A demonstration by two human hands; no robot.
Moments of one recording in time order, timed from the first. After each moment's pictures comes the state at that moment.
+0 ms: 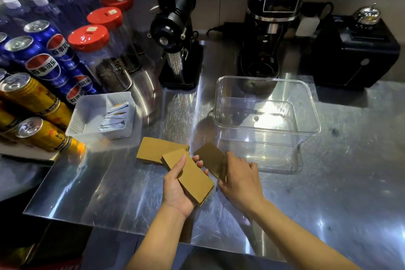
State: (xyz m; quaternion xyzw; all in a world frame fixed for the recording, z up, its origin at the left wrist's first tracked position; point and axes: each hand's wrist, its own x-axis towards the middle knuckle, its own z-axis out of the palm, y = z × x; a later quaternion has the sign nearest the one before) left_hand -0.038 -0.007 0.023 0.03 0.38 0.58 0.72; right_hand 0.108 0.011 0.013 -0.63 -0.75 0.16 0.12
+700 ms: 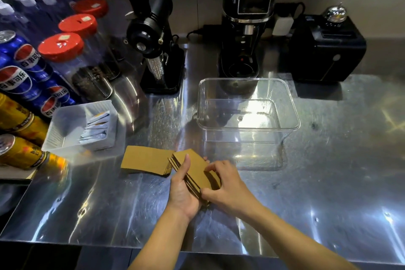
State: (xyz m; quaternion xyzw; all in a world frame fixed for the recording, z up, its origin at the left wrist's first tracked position) left_hand -0.007 0.003 0.022 0.05 0.39 0.52 0.76; right_hand 0.112 -0.005 0.048 -0.58 -0.66 0.43 0.22
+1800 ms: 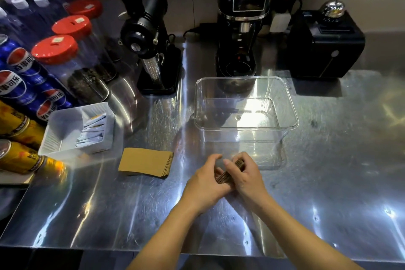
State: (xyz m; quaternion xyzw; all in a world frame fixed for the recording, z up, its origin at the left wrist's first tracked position) left_hand 0.017 0.008 0.035 0.62 0.60 0.19 0.46; right_hand 0.142 0.010 0.013 -0.58 -0.44 0.51 0.46
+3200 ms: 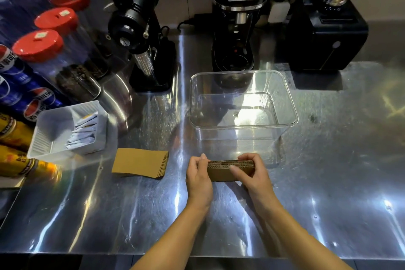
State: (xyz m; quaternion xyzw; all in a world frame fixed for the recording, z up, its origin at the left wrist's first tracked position) left_hand 0.040 0.016 0.002 0.33 0.62 0.51 0.51; right_hand 0.165 -0.002 0.004 -0.57 -0.38 0.55 0.48
